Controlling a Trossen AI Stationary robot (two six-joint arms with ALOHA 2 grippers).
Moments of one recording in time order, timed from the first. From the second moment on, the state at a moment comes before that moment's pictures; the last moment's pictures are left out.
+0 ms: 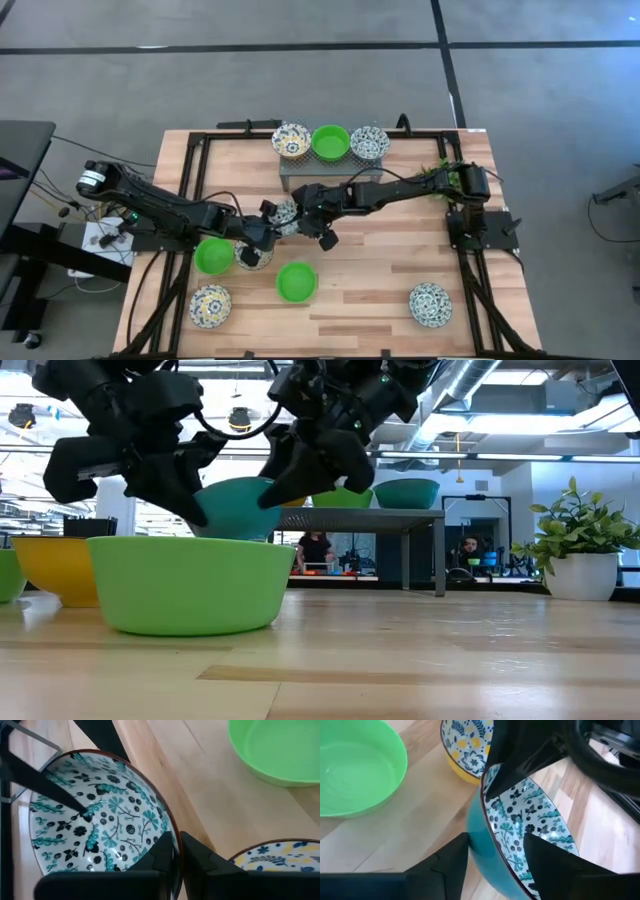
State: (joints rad) left arm -0.26 1.26 0.61 -0.19 -0.28 0.49; right arm -0.01 1.95 1.40 -0.18 -0.09 -0.69
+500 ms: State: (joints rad) left arm -0.26 1.26 0.61 -0.14 -0.29 0.49; right arm -0.01 1.95 1.40 -0.22 -0.17 -0.69
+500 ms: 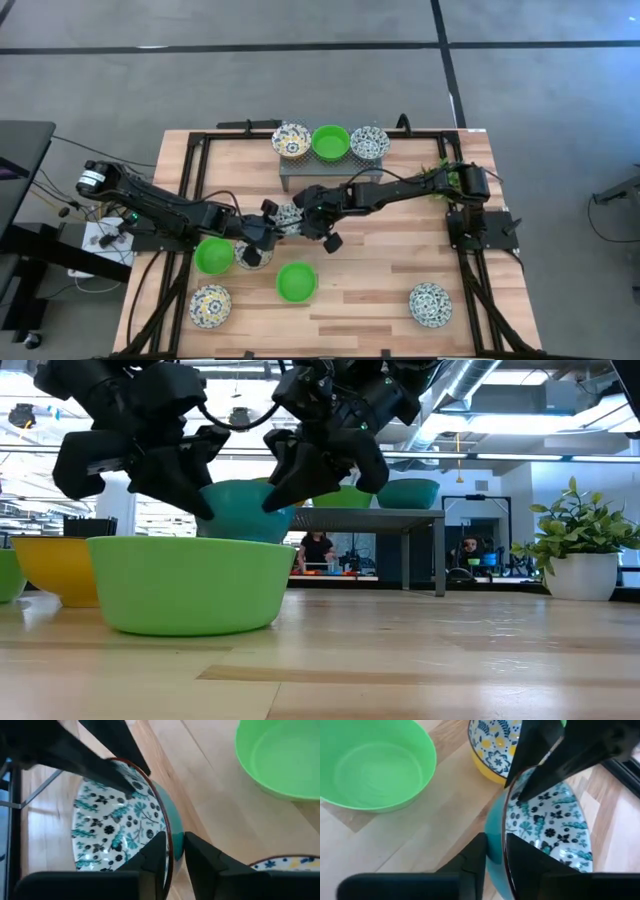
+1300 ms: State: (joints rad) left arm -0.25 1.21 0.62 0.05 -0.41 0.38; right arm 0.03 1.95 1.40 -0.27 -0.16 -0.41
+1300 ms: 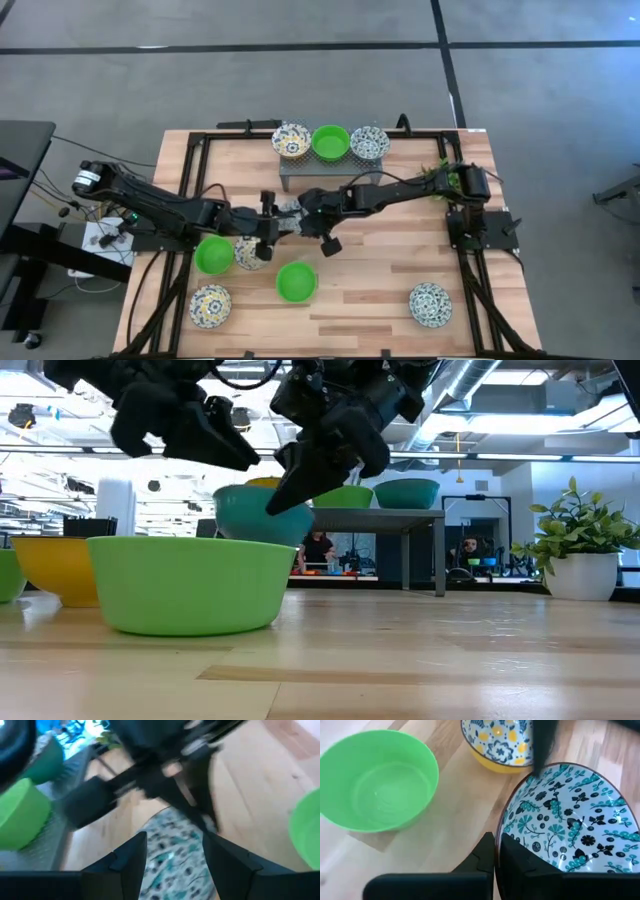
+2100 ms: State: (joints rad) left arm -0.25 1.13 0.62 0.05 -0.45 0.20; right arm 0.22 1.45 1.40 -0.75 0.64 -0.11
